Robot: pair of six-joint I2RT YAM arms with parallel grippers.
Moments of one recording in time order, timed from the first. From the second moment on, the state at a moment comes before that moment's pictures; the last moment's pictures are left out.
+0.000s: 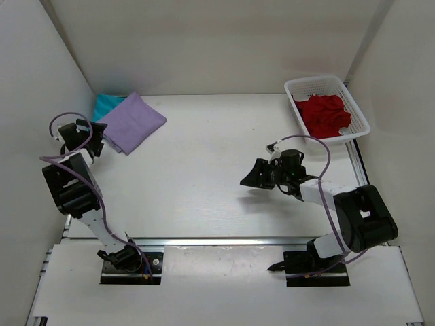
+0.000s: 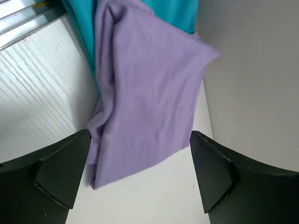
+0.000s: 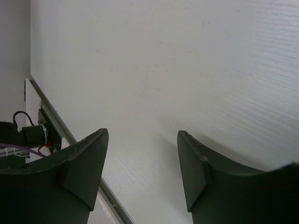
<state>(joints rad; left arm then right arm) 0.49 1.88 1.11 0.26 0.27 -0.96 0.31 1.44 0.54 0.27 -0.63 0.56</state>
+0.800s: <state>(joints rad) -0.65 1.60 0.87 0.27 0.29 -0.73 -0.13 1.66 1.31 -0.14 -0.15 0.35</state>
